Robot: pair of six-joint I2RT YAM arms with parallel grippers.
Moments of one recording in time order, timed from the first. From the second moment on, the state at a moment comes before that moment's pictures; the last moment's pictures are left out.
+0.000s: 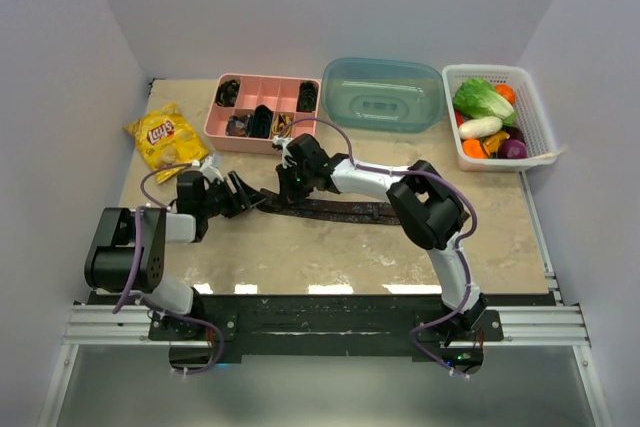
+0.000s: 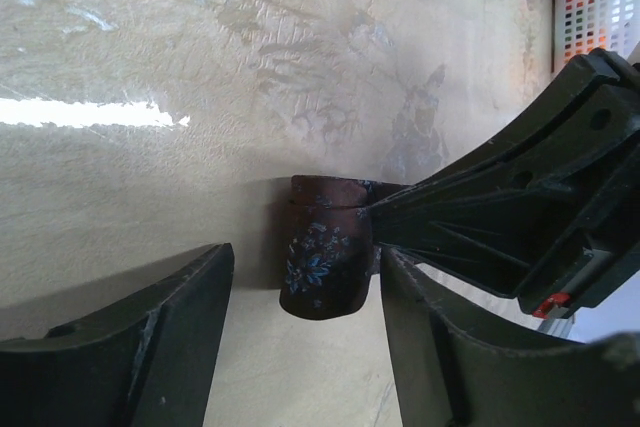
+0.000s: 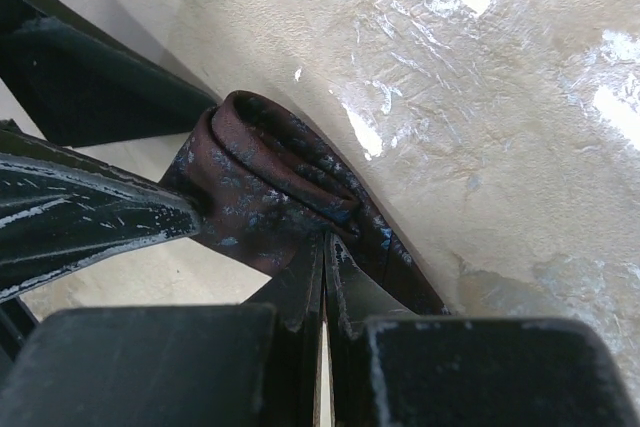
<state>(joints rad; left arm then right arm) -0.01 1.54 0.40 0.55 0.60 -0.64 0.80 2.16 1.53 -0.21 -0.26 0.37</state>
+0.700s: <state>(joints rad) -0.01 1.70 0.35 0.84 0.69 -0.74 0.80 2.16 1.52 -0.18 -0.26 0.36</state>
